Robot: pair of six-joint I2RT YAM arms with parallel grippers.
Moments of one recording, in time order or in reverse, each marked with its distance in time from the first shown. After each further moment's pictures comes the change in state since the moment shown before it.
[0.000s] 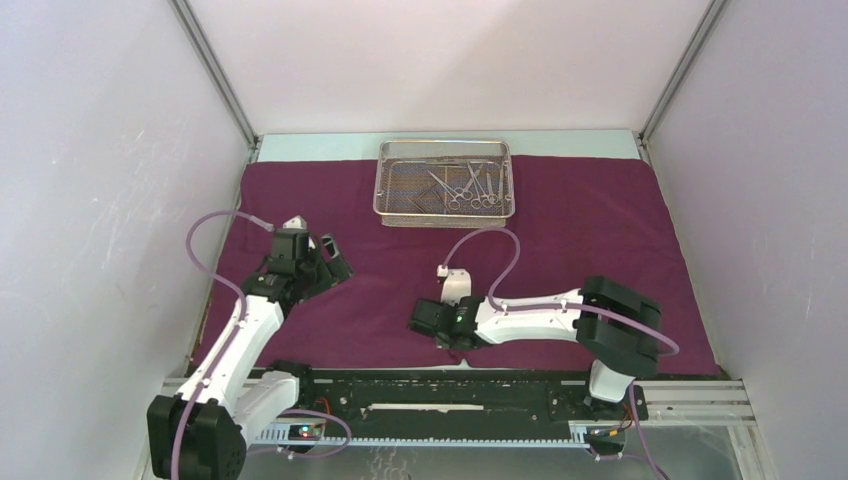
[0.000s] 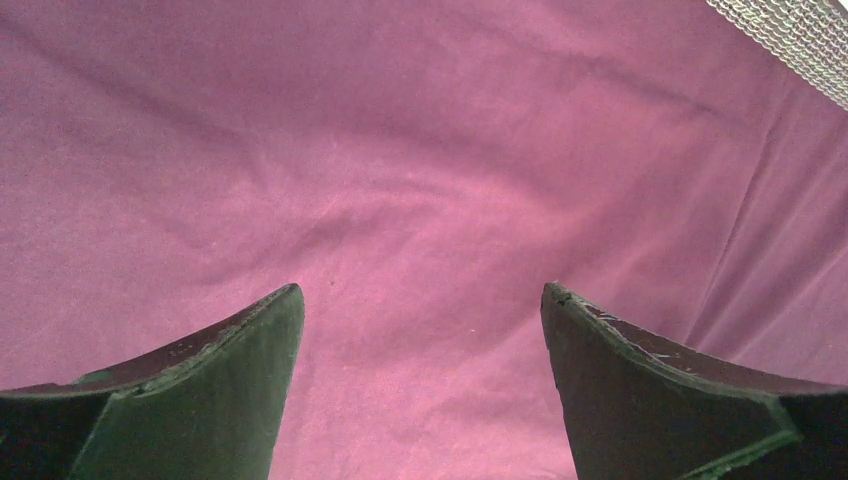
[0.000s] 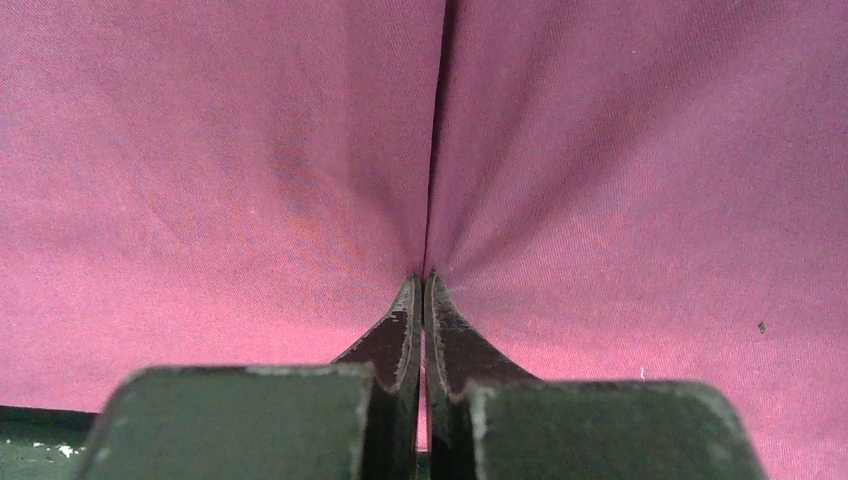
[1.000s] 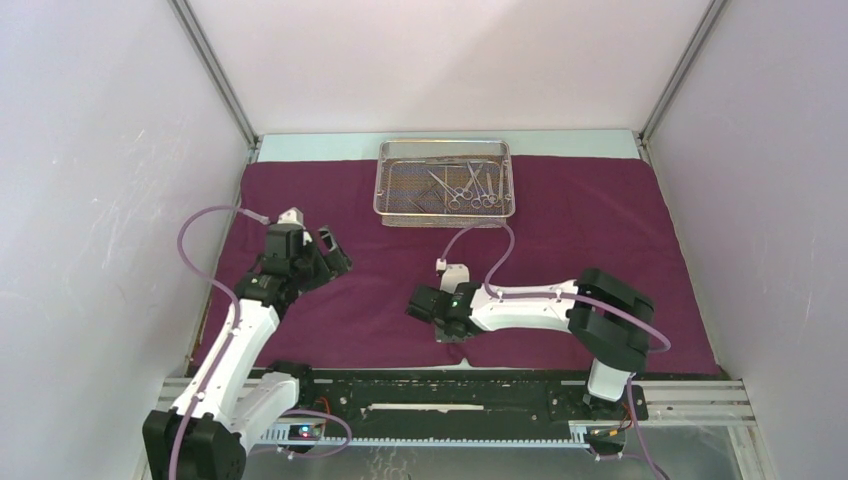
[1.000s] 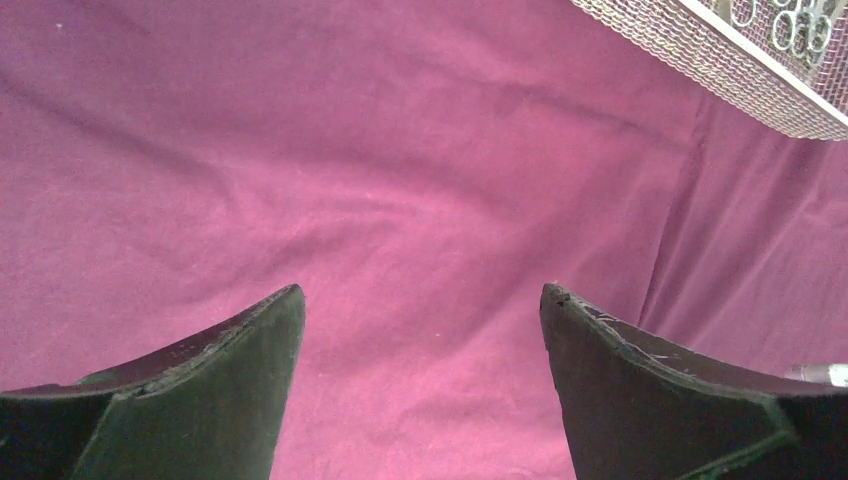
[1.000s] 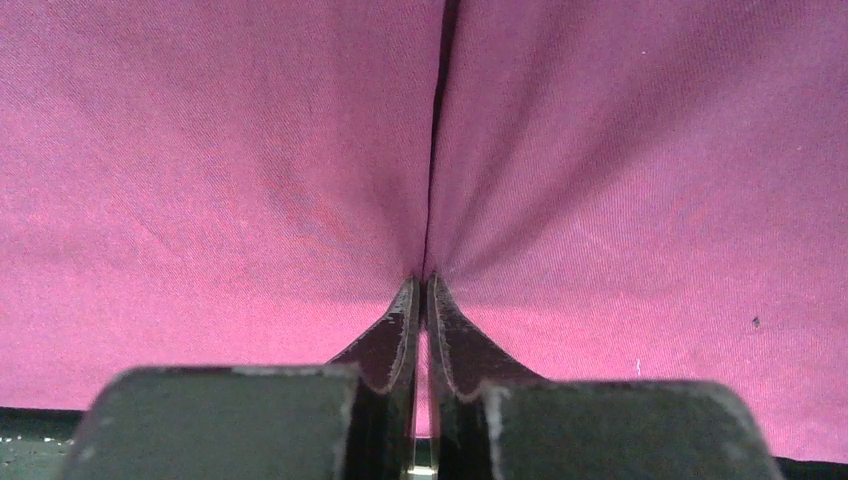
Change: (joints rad) left arm 0.002 -0.044 0.047 -0.005 0.017 0.011; right arm -0.069 0.046 0.073 -0.074 -0.090 -0.045
